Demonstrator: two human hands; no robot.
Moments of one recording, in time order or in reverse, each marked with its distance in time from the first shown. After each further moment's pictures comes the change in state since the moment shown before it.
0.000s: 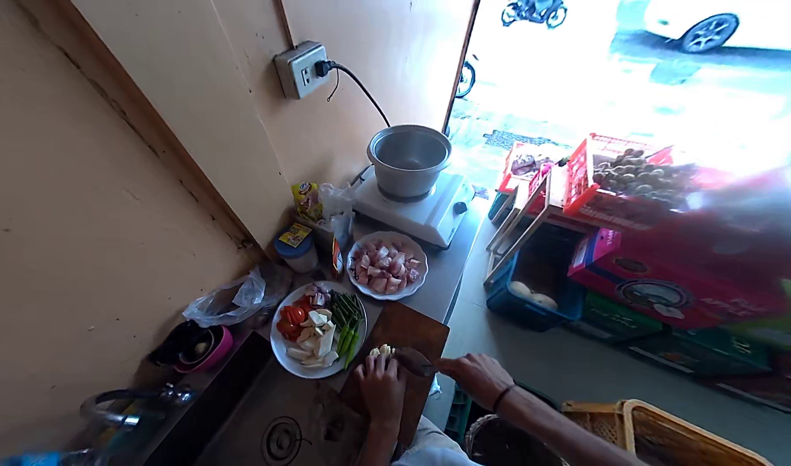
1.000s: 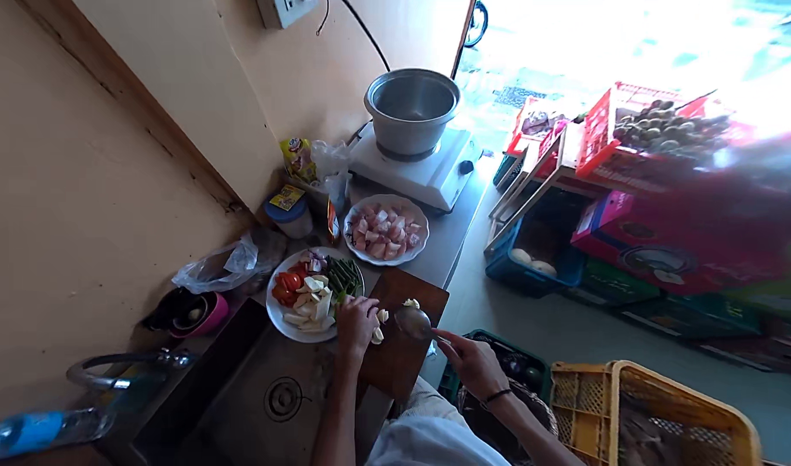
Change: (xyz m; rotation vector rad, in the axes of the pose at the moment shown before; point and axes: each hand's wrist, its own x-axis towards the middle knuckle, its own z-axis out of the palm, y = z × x) left_hand 0.074 -0.050 -0.029 -0.330 -0.482 -0.060; right_hand -0.016 -0.008 0.066 0.457 0.439 0.071
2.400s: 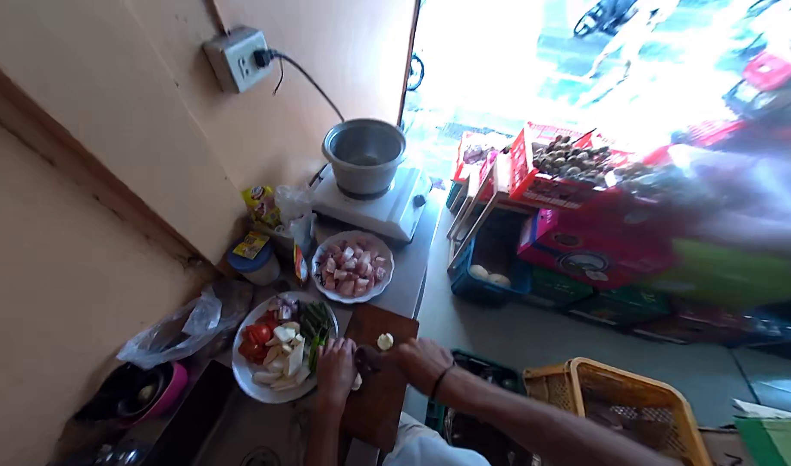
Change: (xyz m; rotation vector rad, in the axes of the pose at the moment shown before) left_hand 0.012 0.010 0.000 0.285 -0.278 0.017; right_hand 0.049 -0.100 -0.052 -0.483 -0.478 -0.051
